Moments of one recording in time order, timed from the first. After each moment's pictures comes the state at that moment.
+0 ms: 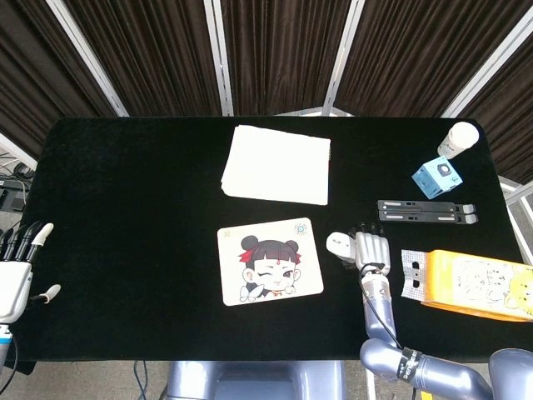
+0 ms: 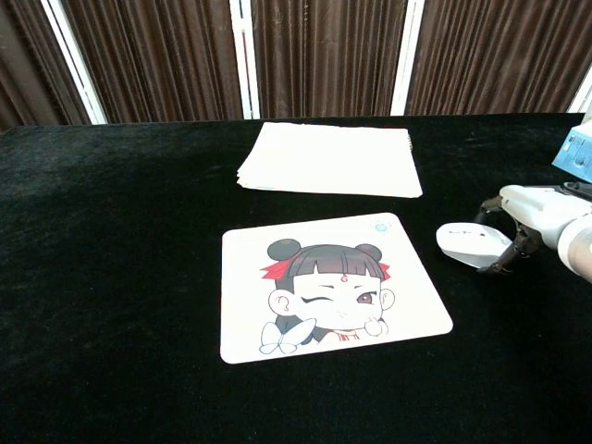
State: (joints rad) left arm -0.11 -1.13 -0.05 -1.63 1.47 1.47 0.18; right arm 0.60 -1.72 0.28 -1.48 -0.62 1.21 -0.69
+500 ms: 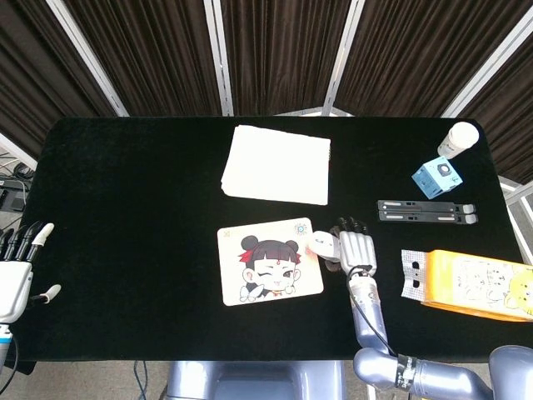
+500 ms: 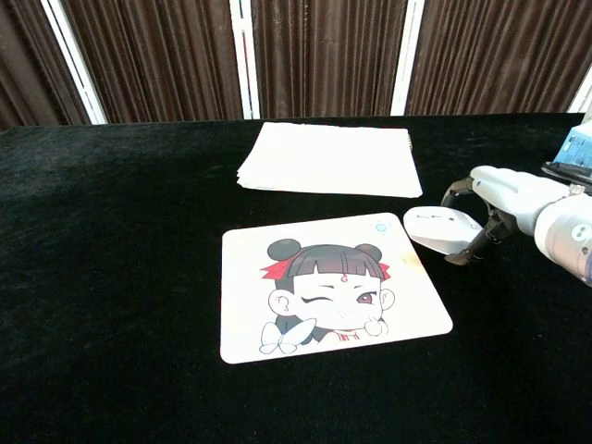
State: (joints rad) left arm -0.11 -1.13 -0.05 -1.63 1.47 1.47 0.18; right arm 0.62 -1.72 0.29 -1.63 -0.66 1.28 -0.72
